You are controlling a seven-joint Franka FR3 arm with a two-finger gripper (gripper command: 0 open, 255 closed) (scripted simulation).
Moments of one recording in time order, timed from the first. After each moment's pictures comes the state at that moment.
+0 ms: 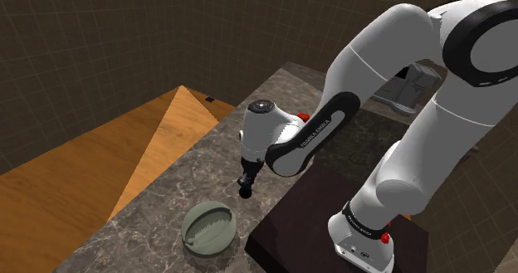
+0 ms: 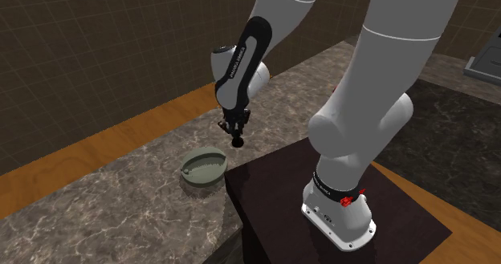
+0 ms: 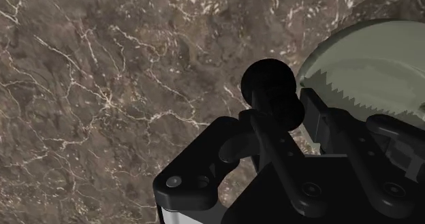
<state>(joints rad) 0.01 0.02 0.38 -2.72 -0.14 2.68 0.33</state>
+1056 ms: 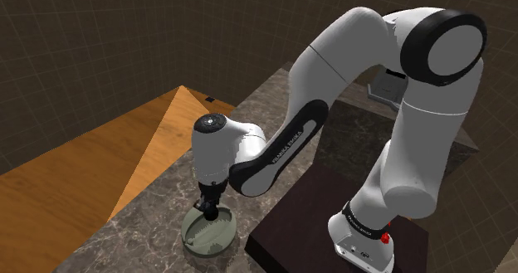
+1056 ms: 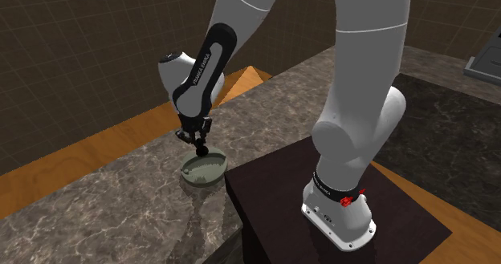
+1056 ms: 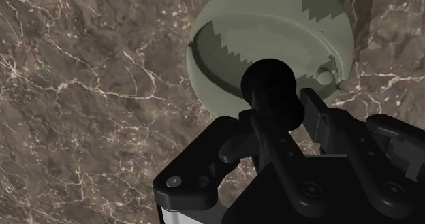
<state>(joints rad) 0.19 0.27 0.44 -2.39 -0.29 2.56 0.69</state>
